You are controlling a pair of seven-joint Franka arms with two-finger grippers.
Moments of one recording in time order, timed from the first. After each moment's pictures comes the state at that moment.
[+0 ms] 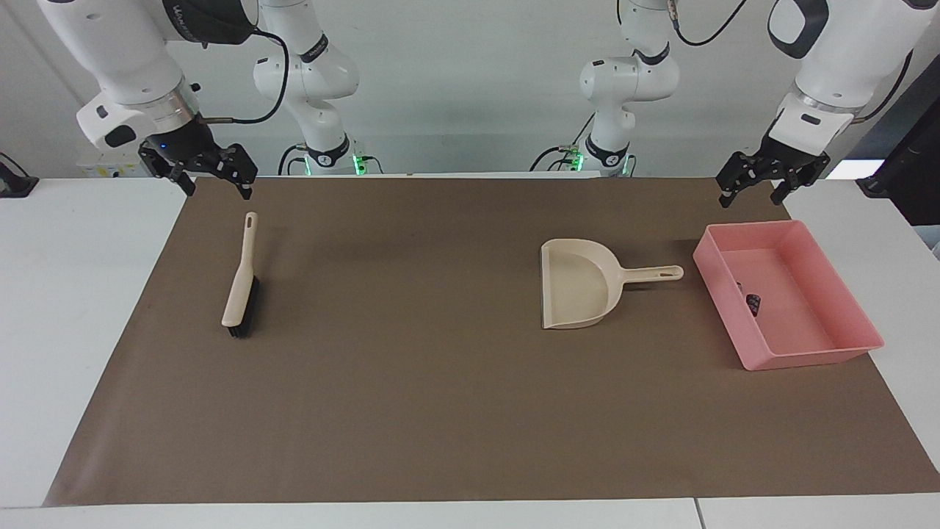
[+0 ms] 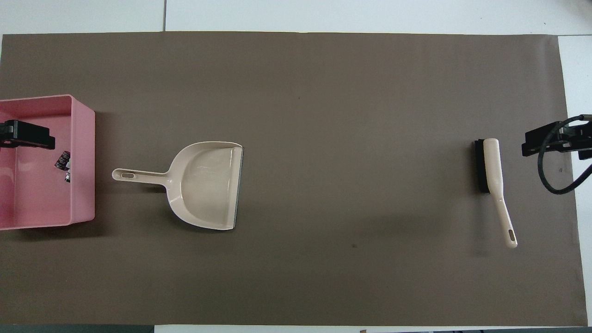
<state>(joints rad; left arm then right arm) -0.04 -0.06 0.01 -1.63 0.01 1.60 0.01 0.06 -0.04 -0.09 -1.61 -0.02 1.49 0.07</state>
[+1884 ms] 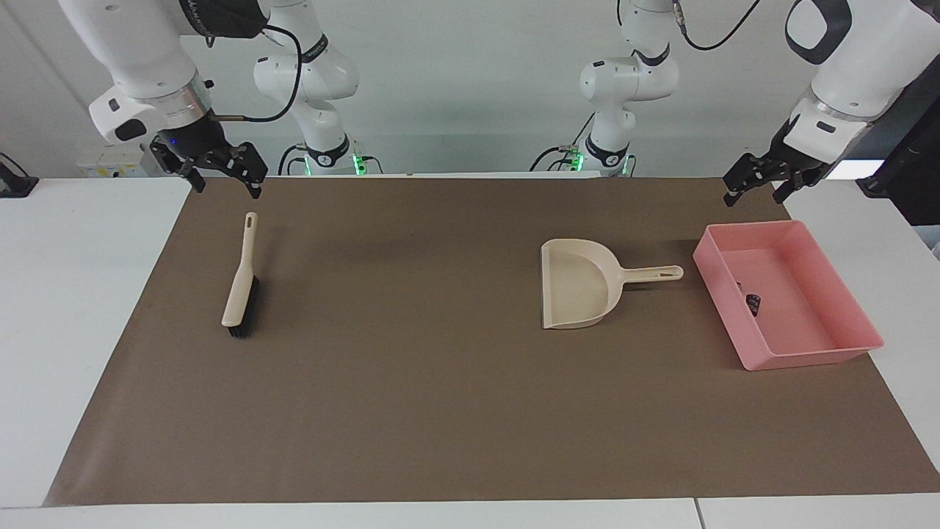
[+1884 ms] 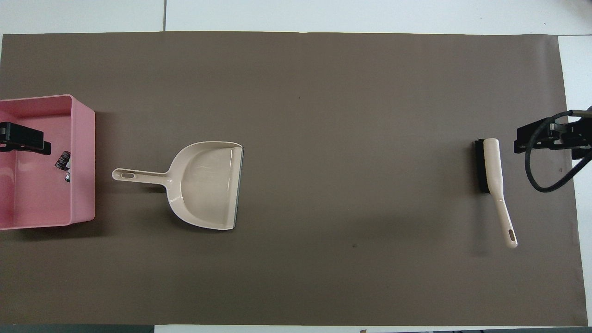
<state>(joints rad) 0.01 -0.04 0.01 -1.64 -0.03 1.55 0.02 0.01 -0.04 0.00 -1.58 -0.02 1.47 0.15</state>
